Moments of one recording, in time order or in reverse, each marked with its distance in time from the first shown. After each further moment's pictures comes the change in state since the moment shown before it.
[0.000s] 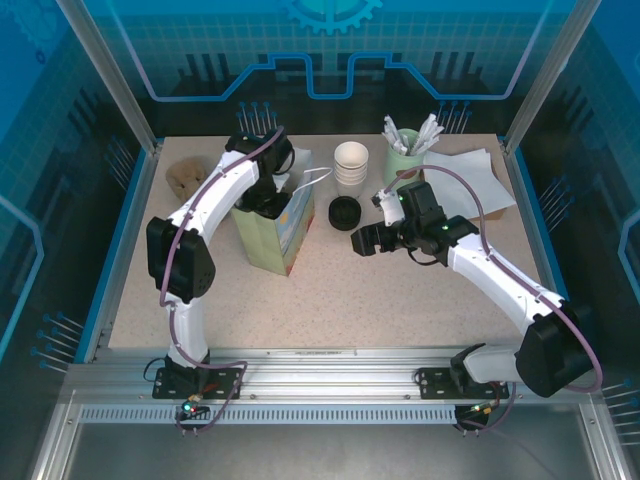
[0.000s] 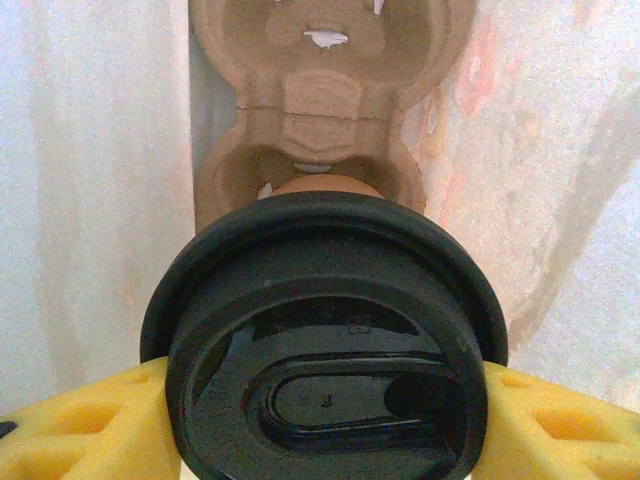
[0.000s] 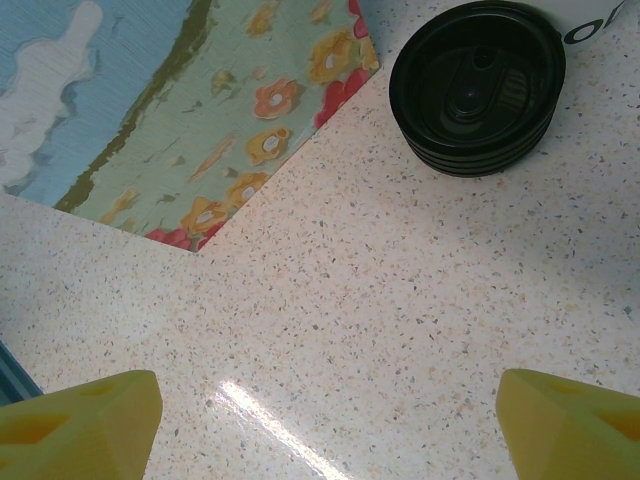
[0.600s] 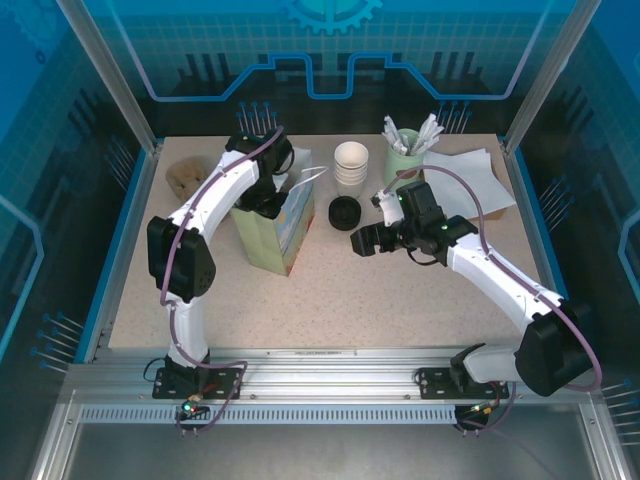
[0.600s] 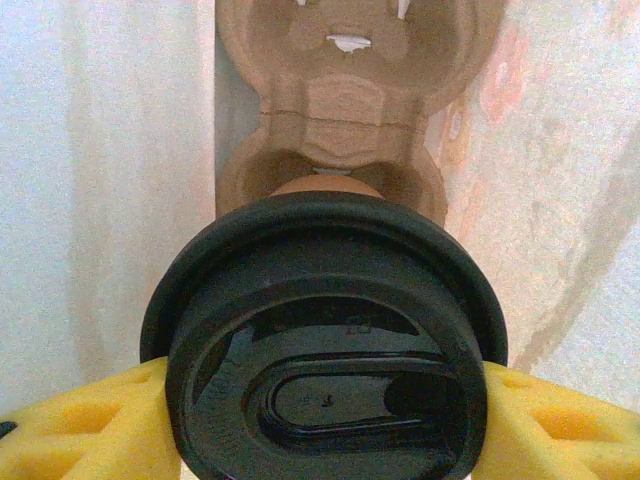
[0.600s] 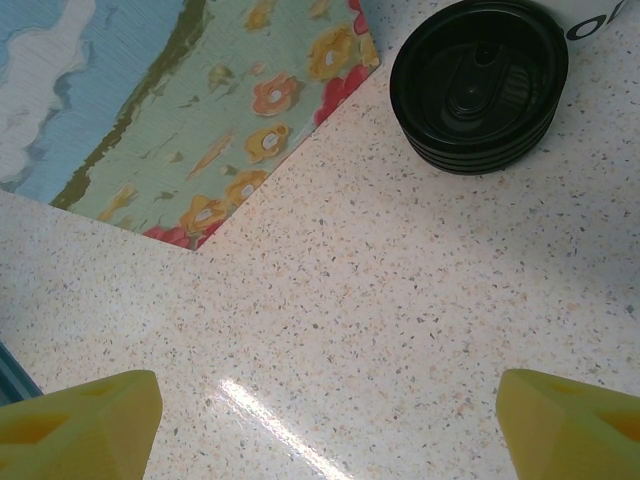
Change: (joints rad) left arm 0.004 0.006 0.002 -0.001 -0.032 0.000; right arm 0.002 0.005 0.000 0.000 0.000 0.000
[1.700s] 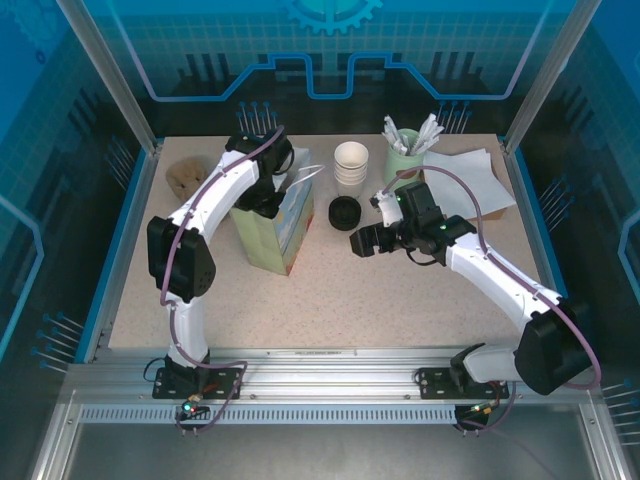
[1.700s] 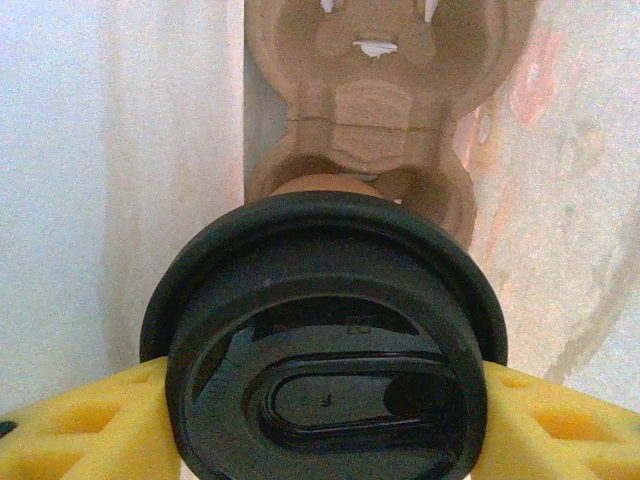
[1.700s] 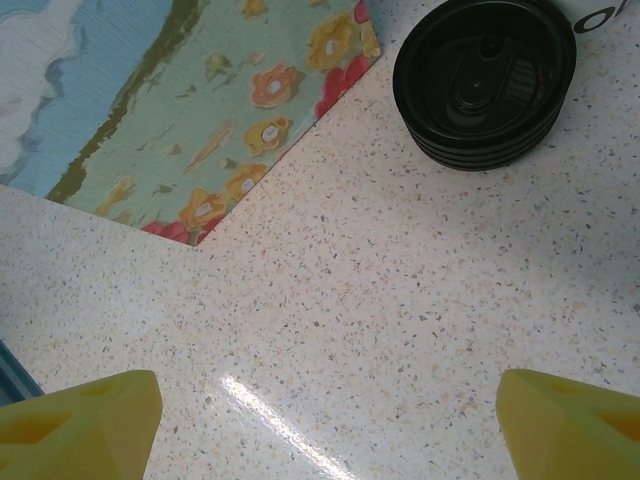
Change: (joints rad) left arm 0.000 0.000 0.000 0.000 -0.052 0.019; right arm 0.005 0.008 0.000 0.000 0.000 0.000
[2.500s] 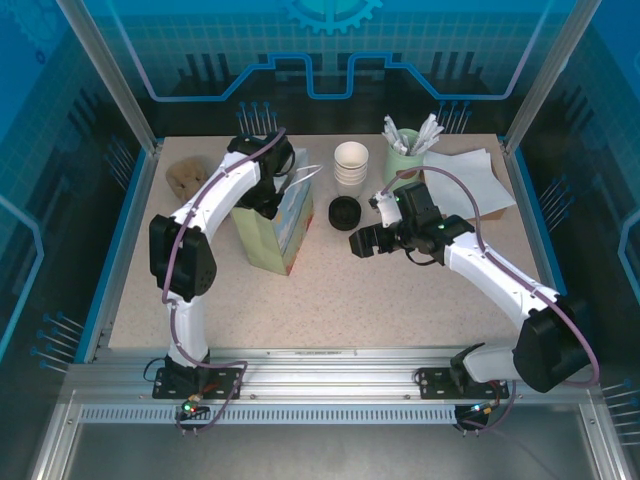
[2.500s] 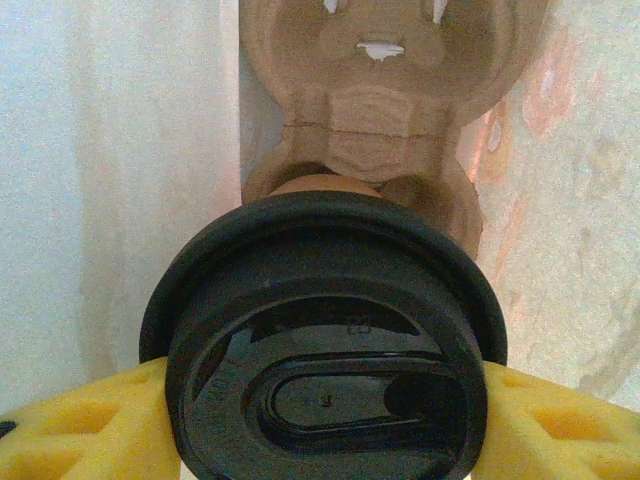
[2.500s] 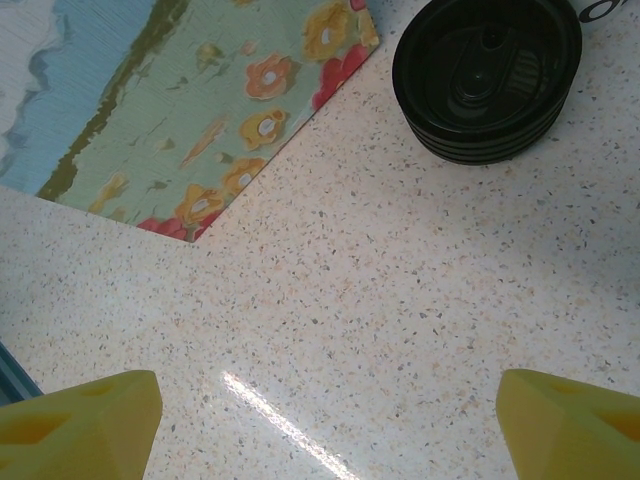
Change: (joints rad) left arm 0.002 0.012 -0.022 0.026 -0.003 0.000; right arm 0.002 0.014 0.000 0.000 0.000 0.000
